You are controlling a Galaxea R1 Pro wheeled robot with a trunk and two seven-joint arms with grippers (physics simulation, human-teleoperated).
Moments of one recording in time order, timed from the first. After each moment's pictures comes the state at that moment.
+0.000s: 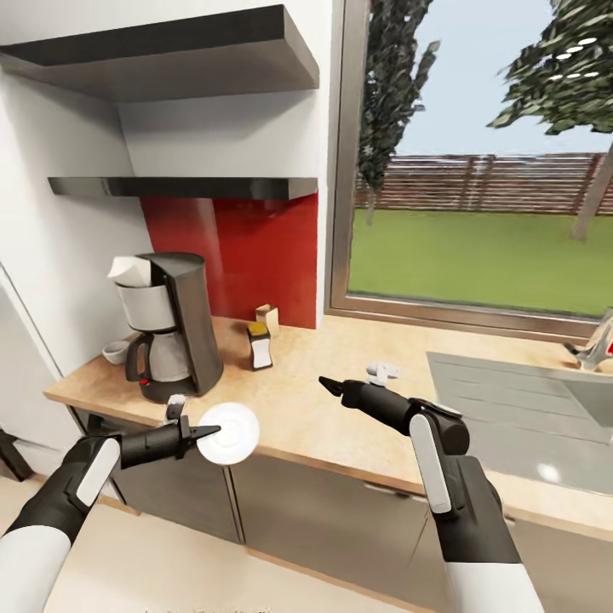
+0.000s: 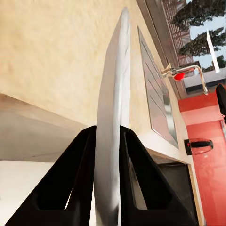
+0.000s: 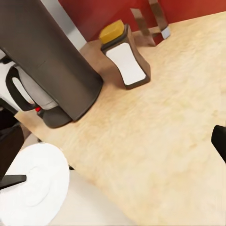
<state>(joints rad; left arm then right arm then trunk) -0.64 0.26 0.11 -0.83 0.52 1.00 -0.91 -0.53 0.16 -0.03 -1.49 -0.26 0.83 0.36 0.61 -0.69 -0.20</state>
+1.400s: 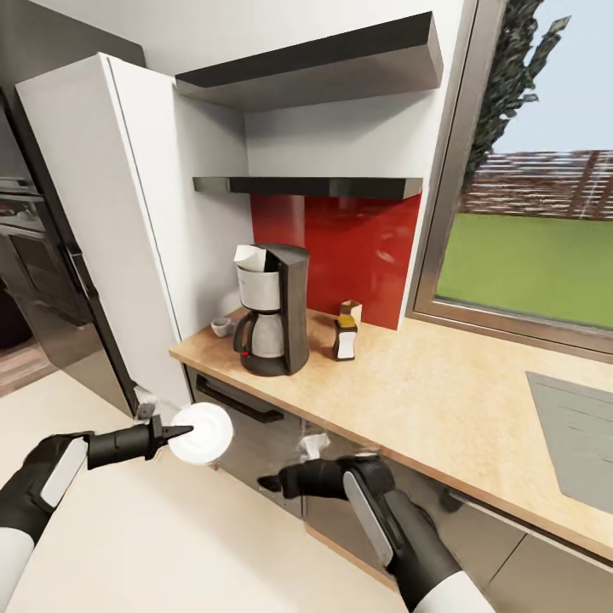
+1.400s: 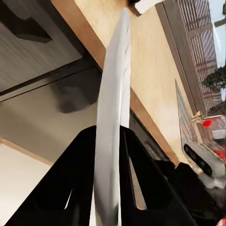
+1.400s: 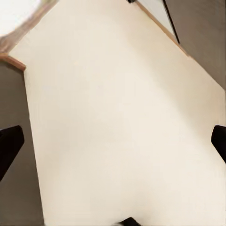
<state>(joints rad) -0.64 0.37 0.12 -0.82 0.52 1.01 -0.91 -0.49 0.16 0.34 -1.12 -0.26 0.80 0.37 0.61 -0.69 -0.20</state>
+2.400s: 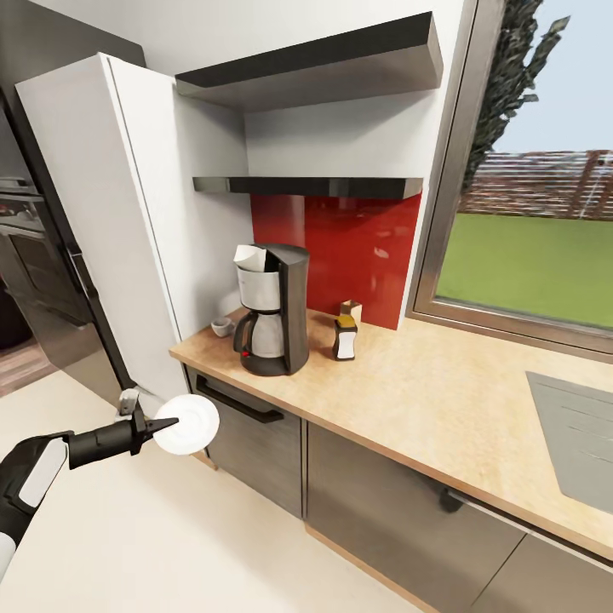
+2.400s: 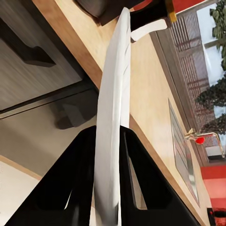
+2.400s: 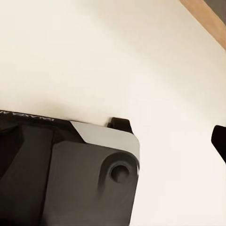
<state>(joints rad) -0.63 0.41 0.18 -0.82 0.58 1.00 -0.90 -0.36 0.14 0.34 -0.03 -0.15 0.09 -0.18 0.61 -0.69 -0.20</state>
